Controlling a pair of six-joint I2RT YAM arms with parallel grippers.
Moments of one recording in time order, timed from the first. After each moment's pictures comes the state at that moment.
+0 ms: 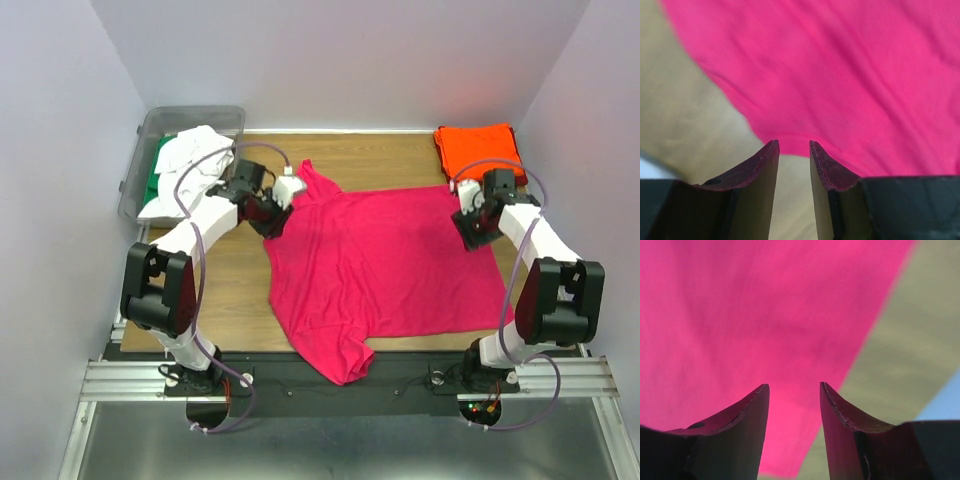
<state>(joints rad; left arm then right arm) -0.30 1.62 1.24 -0.57 0.34 0.47 -0.10 1.52 1.13 -0.71 -0.07 -0.53</state>
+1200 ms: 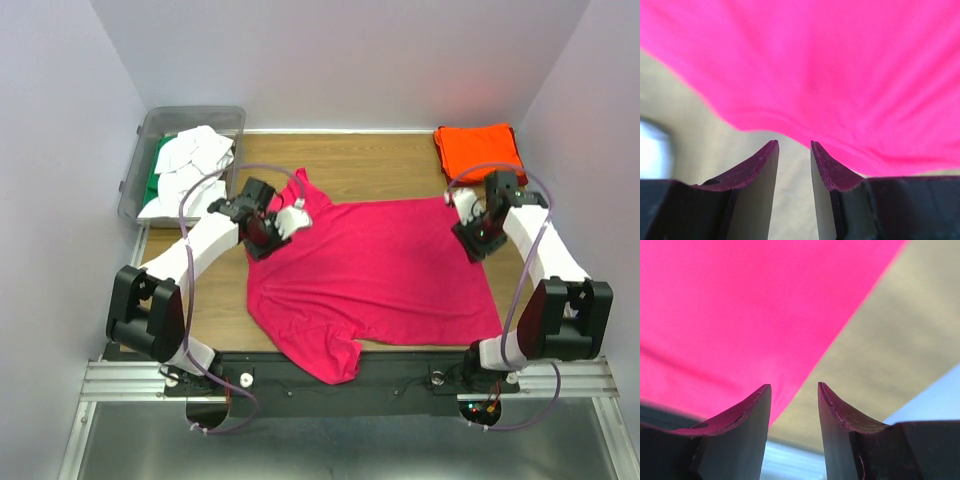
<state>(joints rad) -0.42 1.48 1.04 -0.78 0.12 0.70 -0.08 1.40 1.06 -1.03 -0.07 -0.68</state>
